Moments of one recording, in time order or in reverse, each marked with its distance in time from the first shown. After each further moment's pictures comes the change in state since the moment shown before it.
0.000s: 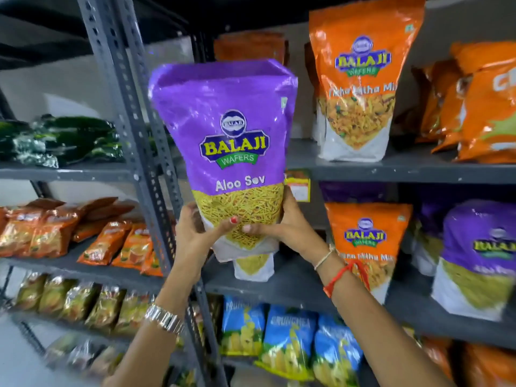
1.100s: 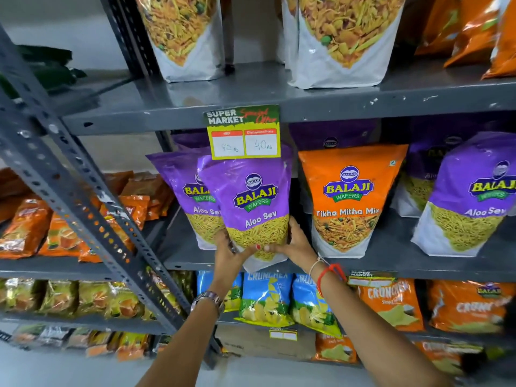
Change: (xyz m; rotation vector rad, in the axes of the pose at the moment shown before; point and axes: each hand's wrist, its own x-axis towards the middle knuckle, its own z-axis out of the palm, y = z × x) left_hand -0.026 -0.246 0.088 0.151 -0.230 -0.441; right_hand -0.019 0.261 -0.058 -0.004 0.167 0.441
